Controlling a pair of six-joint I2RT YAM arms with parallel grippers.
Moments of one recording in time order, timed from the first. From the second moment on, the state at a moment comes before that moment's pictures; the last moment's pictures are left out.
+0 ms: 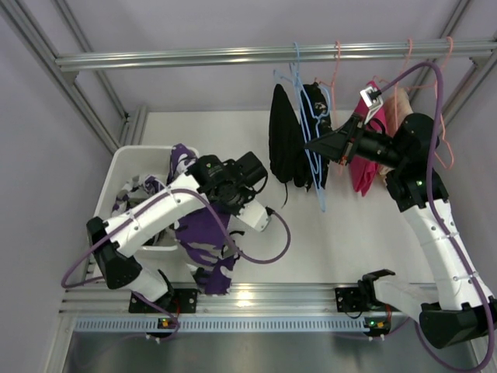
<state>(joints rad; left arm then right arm) -0.96 1.53 1.59 -1.37 -0.26 1.26 0.23 1.04 1.25 -0.16 -0.88 0.64</state>
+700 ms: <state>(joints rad) -0.45 0.99 1.51 -0.67 -0.69 0.82 0.23 1.05 1.29 -0.13 -0.88 0.74</state>
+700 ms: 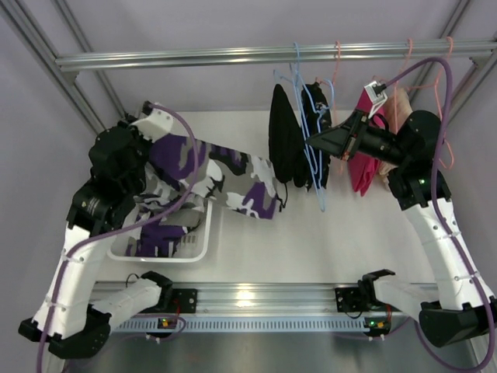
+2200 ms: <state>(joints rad) 0.13 1.06 1.66 -0.49 -0.77 0.26 0.23 1.03 1.30 -0.16 -0.88 0.72</state>
